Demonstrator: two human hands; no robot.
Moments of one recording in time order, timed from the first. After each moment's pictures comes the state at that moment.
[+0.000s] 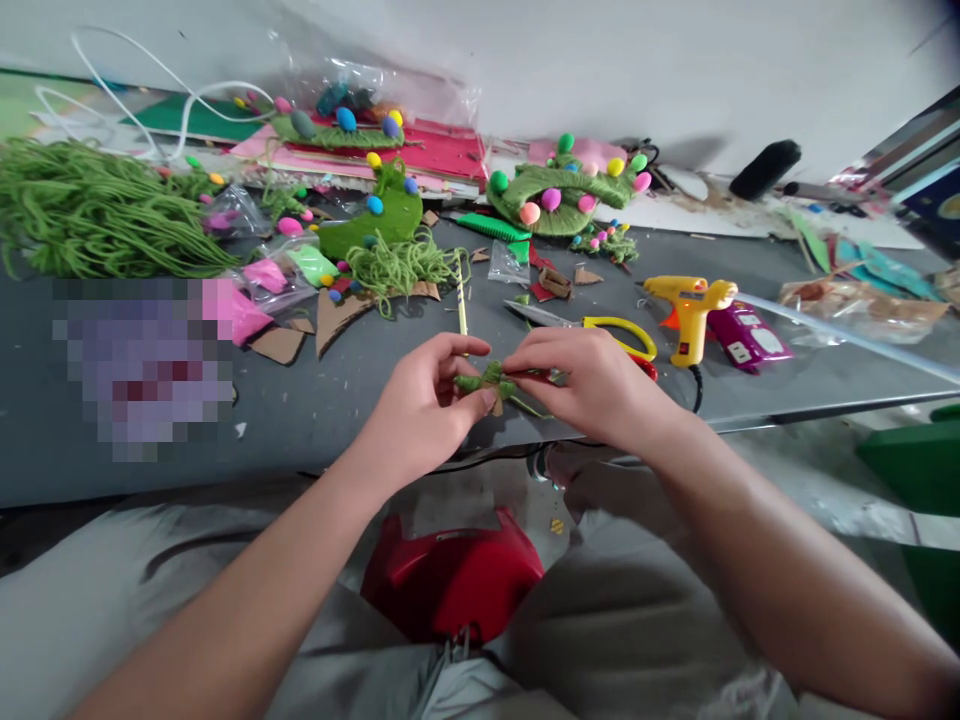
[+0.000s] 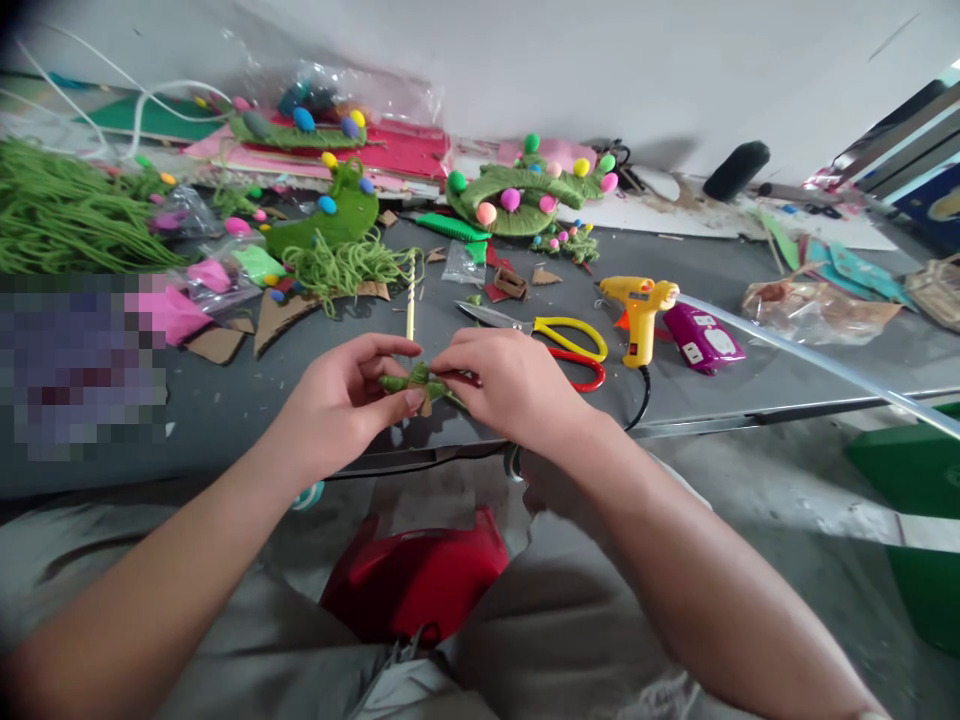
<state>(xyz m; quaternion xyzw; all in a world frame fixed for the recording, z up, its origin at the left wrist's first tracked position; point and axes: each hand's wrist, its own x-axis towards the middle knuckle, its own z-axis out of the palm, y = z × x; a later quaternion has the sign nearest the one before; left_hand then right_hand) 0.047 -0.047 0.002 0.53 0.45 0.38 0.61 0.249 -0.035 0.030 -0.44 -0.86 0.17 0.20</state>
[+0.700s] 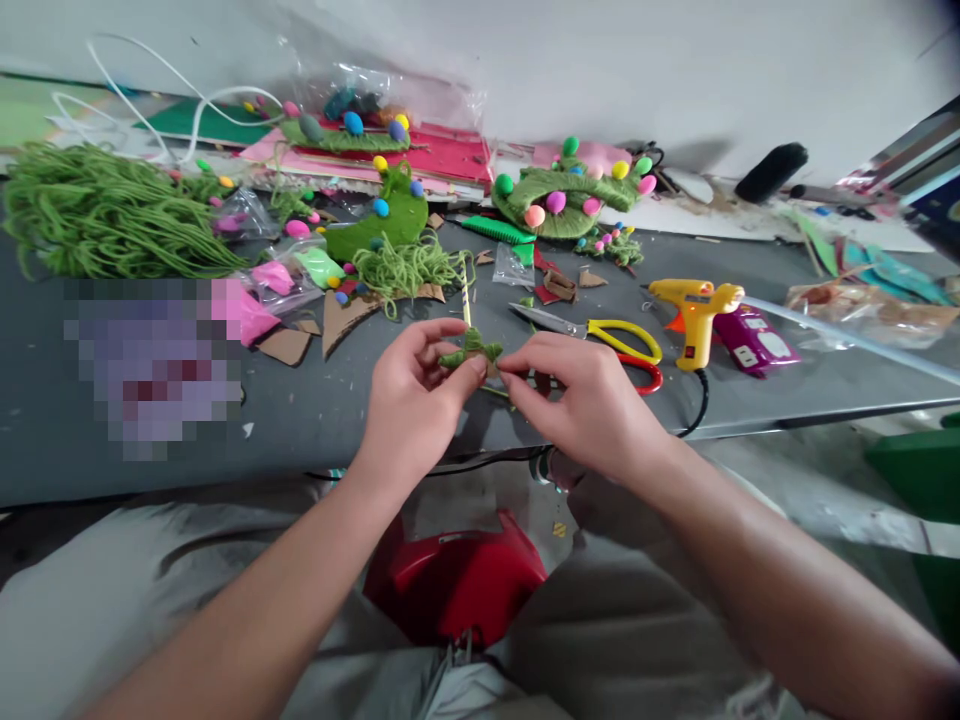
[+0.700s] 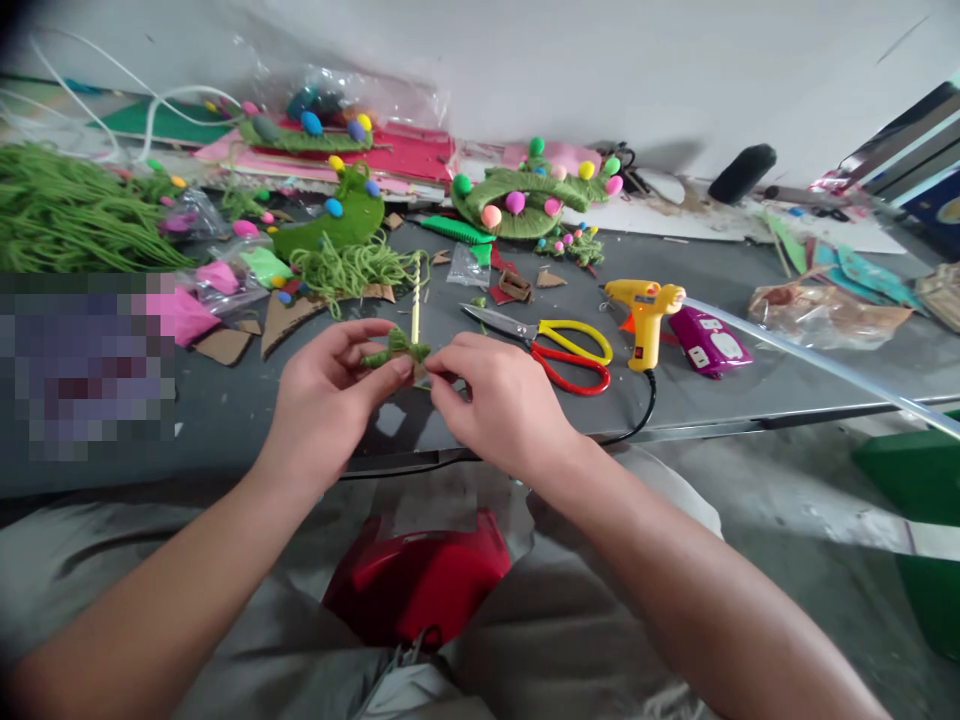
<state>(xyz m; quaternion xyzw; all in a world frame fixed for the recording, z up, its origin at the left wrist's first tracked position) 0.055 -0.046 -0.006 0.44 0.46 0.54 0.55 0.228 -0.053 0.029 -0.49 -0.80 0.18 0.28</state>
